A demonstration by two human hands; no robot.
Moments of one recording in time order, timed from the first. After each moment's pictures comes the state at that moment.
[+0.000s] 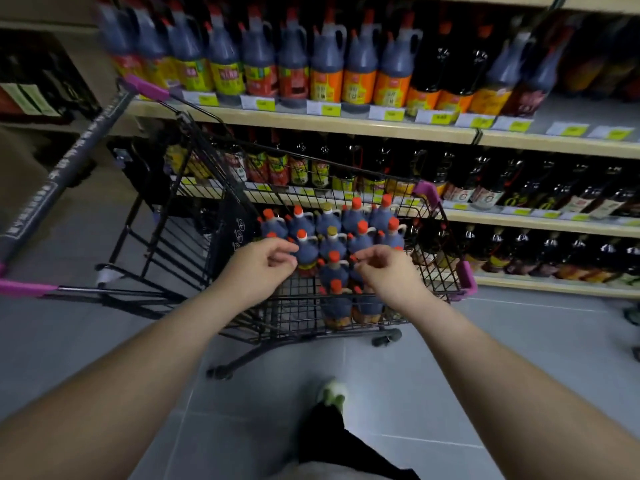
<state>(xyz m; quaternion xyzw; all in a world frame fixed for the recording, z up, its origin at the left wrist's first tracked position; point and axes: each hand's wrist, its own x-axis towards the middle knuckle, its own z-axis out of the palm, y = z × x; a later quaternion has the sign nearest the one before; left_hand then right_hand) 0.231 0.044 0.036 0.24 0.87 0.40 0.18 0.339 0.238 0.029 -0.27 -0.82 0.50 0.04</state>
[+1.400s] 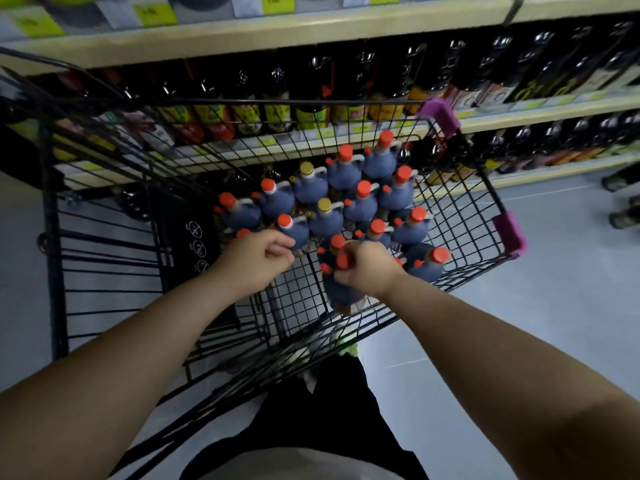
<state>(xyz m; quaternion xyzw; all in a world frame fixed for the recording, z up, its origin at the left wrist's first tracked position) 0.062 0.109 -0.075 0.28 0.82 0.30 0.39 0.204 0.266 -0.111 -0.28 -0.88 0.35 -0.15</state>
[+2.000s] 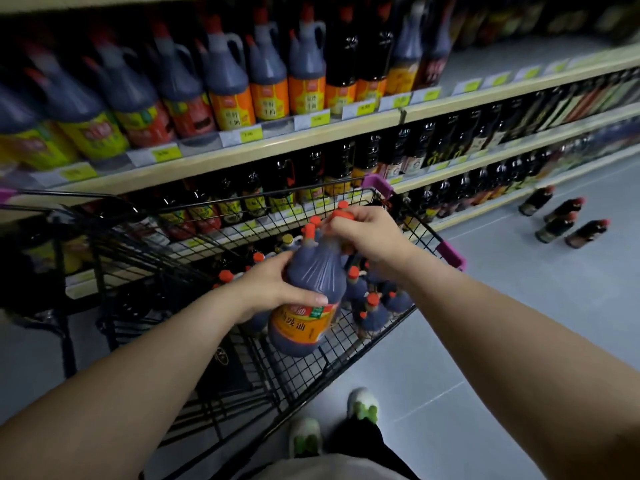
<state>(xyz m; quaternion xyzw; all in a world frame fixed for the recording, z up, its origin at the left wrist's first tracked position) 0.059 0.117 0.023 0.35 0.68 0.34 0.55 0.189 0.249 0.058 -0.37 -0.65 0.63 0.20</state>
